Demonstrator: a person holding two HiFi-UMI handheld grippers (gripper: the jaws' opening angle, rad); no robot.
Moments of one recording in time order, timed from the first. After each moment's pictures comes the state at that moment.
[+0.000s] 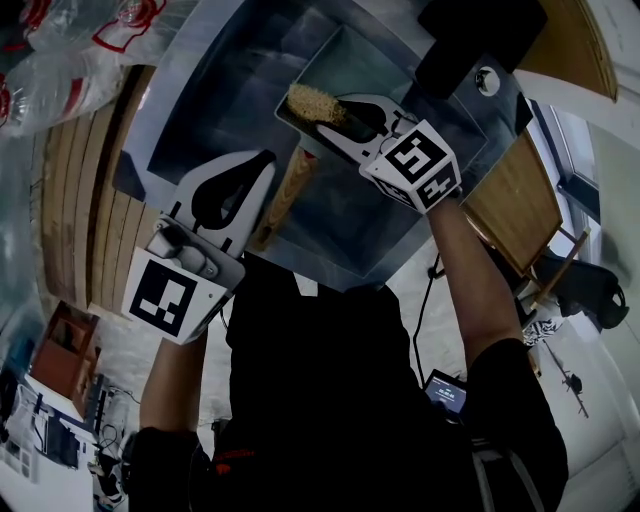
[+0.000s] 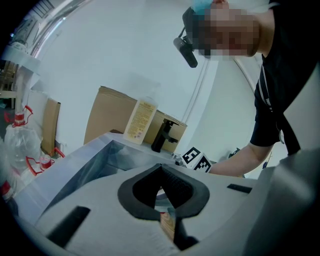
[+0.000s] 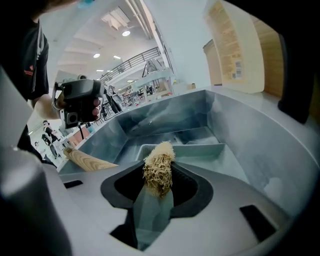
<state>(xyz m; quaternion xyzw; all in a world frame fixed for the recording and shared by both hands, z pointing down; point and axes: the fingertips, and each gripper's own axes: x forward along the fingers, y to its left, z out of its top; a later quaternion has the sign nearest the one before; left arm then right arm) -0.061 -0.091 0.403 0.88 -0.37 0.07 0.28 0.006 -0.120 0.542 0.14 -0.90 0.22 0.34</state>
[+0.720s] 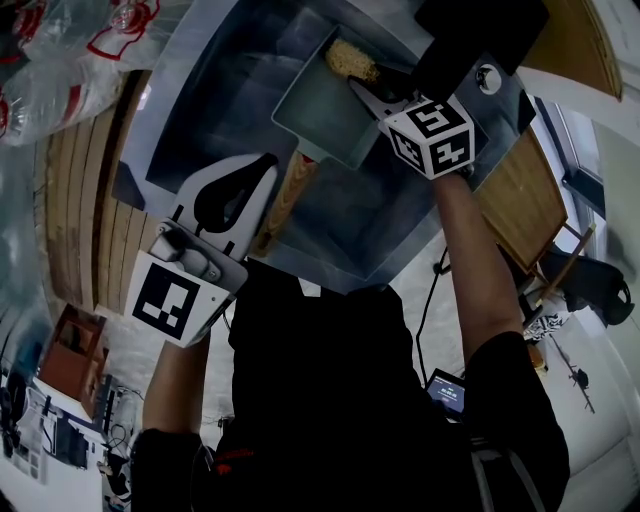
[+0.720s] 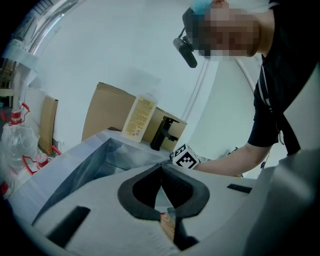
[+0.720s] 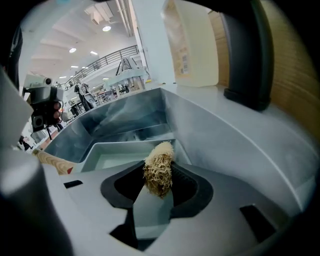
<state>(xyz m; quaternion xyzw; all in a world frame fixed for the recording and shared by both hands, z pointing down) -0.052 -0.096 0.410 0.89 -0.36 0.07 0.28 0.064 -0.194 0.570 0.28 -0.86 0.23 0.36</state>
